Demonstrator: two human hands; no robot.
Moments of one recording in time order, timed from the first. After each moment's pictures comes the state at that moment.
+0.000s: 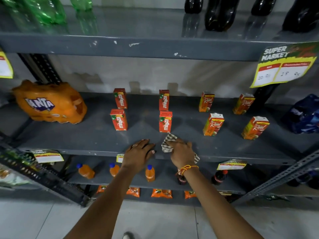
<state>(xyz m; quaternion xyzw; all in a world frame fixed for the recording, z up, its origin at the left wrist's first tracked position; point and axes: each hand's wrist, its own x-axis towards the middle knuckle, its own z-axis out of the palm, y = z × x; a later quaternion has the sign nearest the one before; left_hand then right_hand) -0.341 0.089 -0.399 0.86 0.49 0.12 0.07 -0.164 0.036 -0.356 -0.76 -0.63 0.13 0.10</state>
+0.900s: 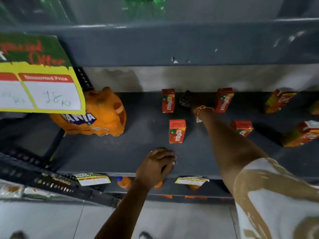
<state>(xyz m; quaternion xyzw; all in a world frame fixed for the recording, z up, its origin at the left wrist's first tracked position) -0.499 0.192 -0.416 0.89 0.33 0.28 0.15 -0.260 0.324 -0.337 -0.77 -0.55 0.27 0.16</state>
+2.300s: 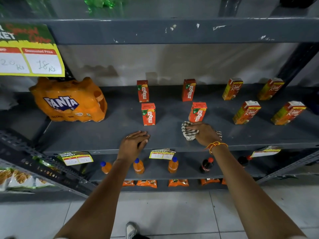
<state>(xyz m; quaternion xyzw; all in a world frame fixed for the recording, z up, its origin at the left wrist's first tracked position) -0.487 0.153 -0.398 0.84 0.44 0.26 0.17 -0.198 0.099 -0.357 -0.75 -0.60 0.20 0.16</state>
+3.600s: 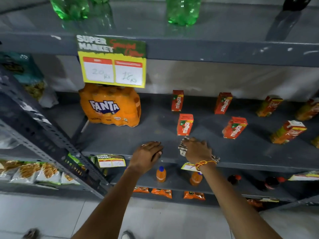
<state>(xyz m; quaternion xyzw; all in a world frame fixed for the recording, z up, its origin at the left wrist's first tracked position) -0.560 0.162 -0.399 0.87 0.44 0.20 0.13 -0.363 0.113 -0.325 -0.78 -0.60 0.18 -0.03</state>
